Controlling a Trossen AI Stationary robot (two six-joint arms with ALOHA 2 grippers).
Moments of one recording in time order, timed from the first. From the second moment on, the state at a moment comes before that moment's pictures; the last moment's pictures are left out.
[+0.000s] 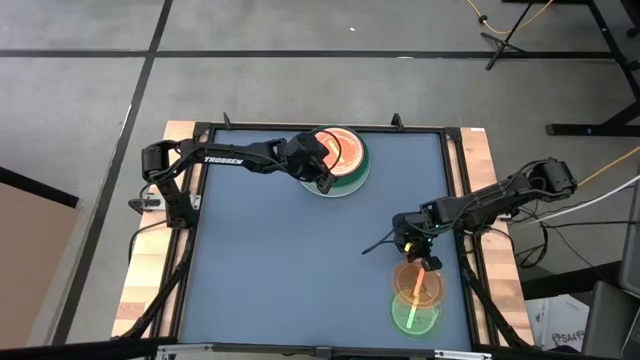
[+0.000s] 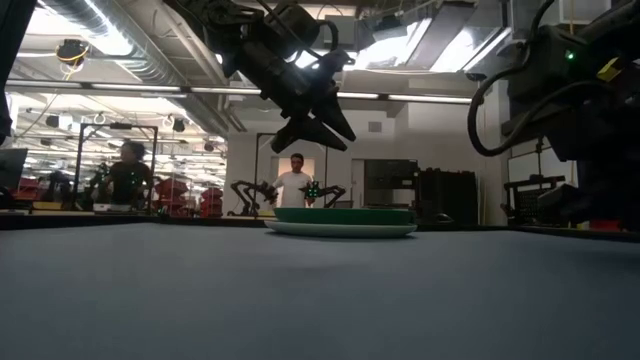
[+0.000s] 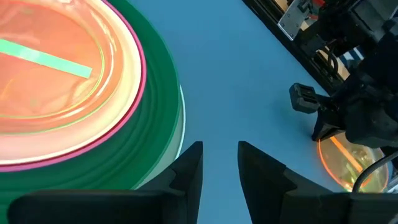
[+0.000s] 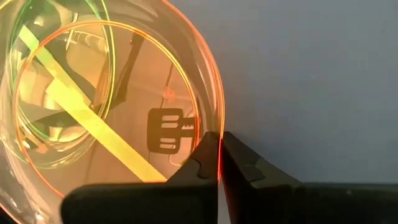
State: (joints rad) left arm 0.30 1.74 1.18 -0.10 0.14 -0.58; right arm 0.21 1.29 0.45 -0.45 -0.46 -0.04
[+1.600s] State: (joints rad) left arm 0.20 1.36 1.18 -0.25 0.03 -0.28; right arm -0.40 1.29 0.97 -0.38 -0.37 -0.28
